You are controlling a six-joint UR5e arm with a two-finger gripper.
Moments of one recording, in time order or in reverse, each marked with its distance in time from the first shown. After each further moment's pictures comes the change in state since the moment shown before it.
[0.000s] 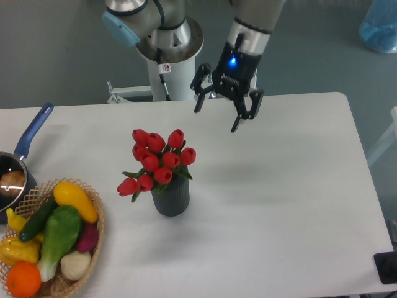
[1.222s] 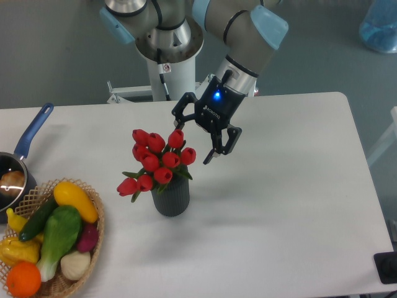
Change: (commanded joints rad) arm -0.043 -0.112 -0.005 0.064 -0.193 0.048
